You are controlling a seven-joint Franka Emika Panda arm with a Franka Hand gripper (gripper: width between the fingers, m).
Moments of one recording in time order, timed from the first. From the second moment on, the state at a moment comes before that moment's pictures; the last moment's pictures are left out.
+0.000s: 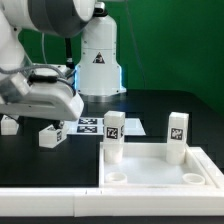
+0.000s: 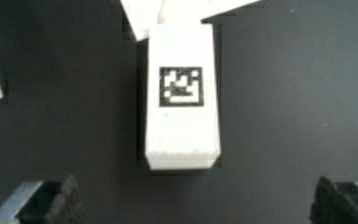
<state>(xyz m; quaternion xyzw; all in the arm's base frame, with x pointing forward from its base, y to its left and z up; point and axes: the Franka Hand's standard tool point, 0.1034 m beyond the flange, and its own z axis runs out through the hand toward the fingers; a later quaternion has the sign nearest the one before) 0.460 -0.125 0.044 -0.91 0.18 0.35 0.09</state>
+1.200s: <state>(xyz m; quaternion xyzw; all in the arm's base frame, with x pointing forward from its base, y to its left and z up) 0.434 -0.121 0.016 -0.86 0.21 0.45 0.09</state>
